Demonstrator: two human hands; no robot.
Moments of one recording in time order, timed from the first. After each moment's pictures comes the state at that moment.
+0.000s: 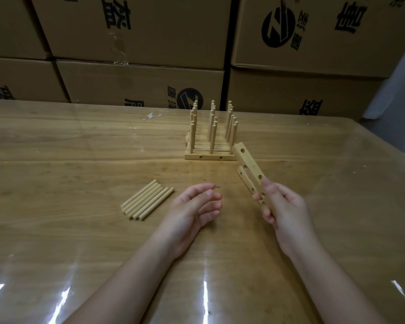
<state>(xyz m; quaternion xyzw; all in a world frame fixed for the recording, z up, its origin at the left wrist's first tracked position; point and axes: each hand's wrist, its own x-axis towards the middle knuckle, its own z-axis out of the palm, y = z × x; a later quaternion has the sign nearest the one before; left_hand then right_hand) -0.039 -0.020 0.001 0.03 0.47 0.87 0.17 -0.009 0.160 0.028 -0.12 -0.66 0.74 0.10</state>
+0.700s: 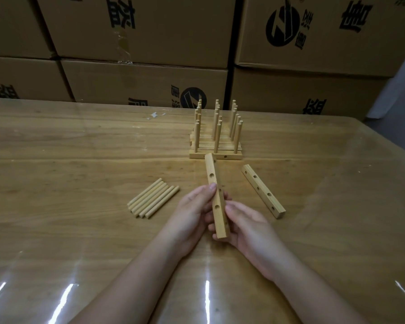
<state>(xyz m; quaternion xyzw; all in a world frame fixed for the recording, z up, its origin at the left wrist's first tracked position) -0.034 -0.019 0.006 0.05 0.50 0.84 0.18 0.005 0.109 0.014 -0.02 -0.56 0.82 -0.14</state>
